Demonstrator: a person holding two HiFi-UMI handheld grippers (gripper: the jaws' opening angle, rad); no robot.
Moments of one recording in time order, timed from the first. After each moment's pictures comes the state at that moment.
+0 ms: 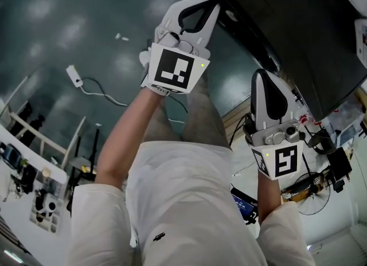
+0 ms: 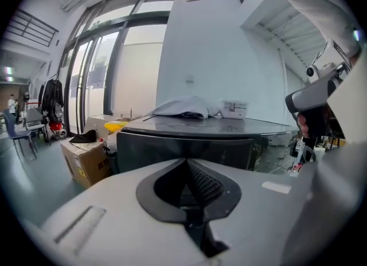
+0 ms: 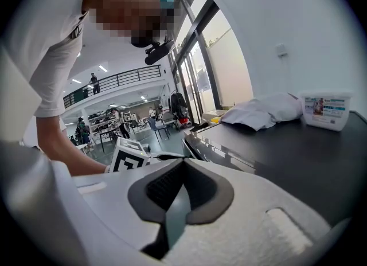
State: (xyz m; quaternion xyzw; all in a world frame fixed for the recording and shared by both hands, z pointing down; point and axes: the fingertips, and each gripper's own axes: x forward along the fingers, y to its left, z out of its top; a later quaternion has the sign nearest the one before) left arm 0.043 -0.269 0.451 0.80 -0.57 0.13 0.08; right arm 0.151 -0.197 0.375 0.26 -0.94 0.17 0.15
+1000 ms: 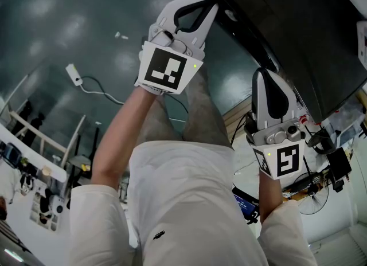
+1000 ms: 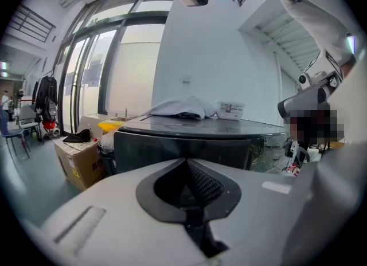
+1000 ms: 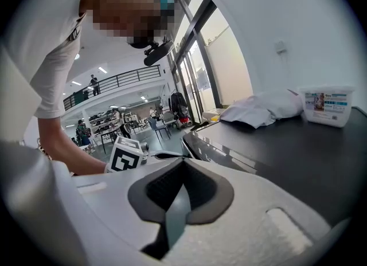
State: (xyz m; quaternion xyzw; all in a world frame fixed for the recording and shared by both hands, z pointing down) left arm 0.042 -0.266 0.450 0.82 -0.55 0.13 0.09; right arm 0.151 -0.201 0.378 0.25 -0.94 0.18 0.15
